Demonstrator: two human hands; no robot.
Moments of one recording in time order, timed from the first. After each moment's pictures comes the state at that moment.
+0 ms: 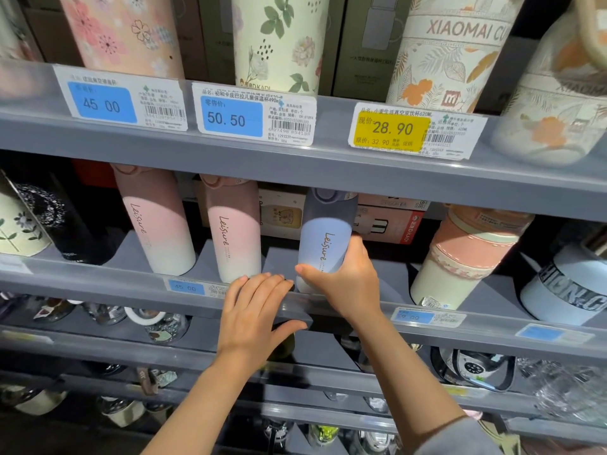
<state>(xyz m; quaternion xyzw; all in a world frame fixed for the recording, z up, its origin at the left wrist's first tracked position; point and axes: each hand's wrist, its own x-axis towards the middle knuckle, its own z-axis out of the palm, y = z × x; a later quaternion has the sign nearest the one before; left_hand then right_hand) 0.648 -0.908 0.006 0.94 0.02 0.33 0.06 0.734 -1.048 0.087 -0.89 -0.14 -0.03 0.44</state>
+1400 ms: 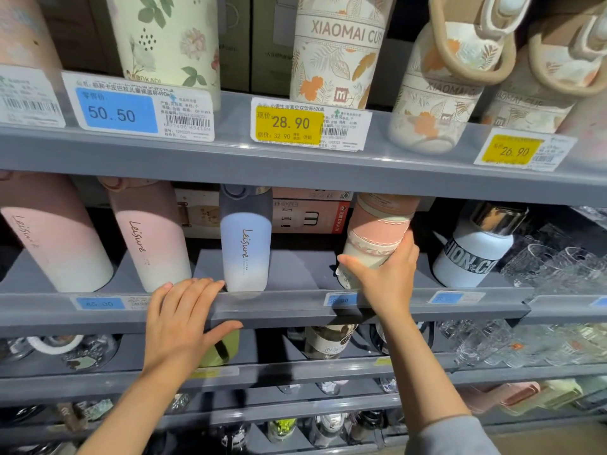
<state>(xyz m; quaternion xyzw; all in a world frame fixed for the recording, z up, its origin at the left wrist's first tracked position) 0.657 -0.906 -0.003 0.91 0.01 0.42 0.00 0.762 -1.178 0.083 -0.87 0.01 -0.20 0.45</state>
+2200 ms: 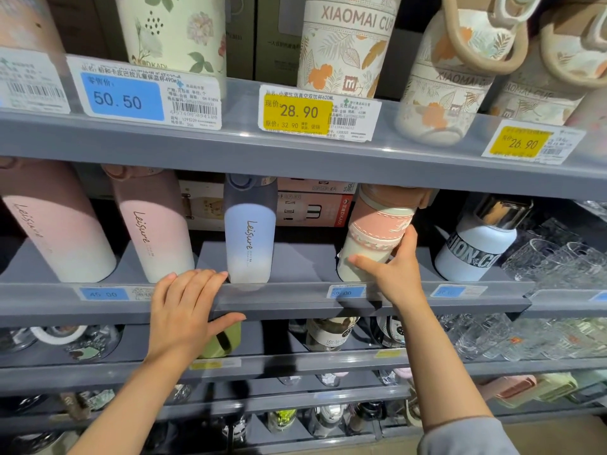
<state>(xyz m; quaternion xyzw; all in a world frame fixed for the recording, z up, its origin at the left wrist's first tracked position) 0.661 -0.900 -0.008 0.89 -0.02 0.46 -0.03 0.762 -1.193 0.085 -0.83 -0.03 -0.09 0.55</state>
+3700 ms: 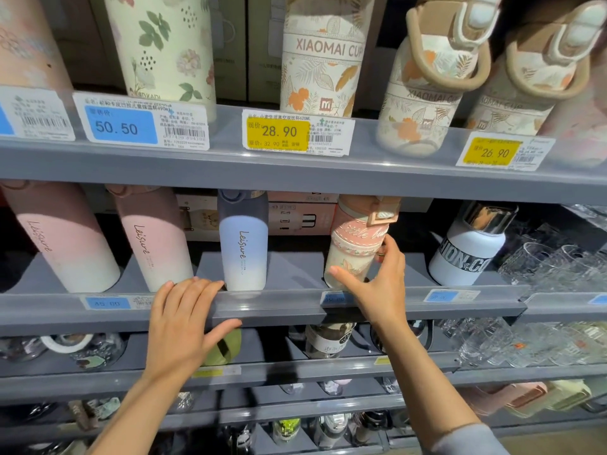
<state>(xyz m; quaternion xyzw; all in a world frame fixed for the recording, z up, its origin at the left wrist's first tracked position) 0.646 -0.913 0.005 0.93 0.01 0.37 0.02 0.741 -1.188 0.075 -0.85 -0.05 -0.14 0.50</state>
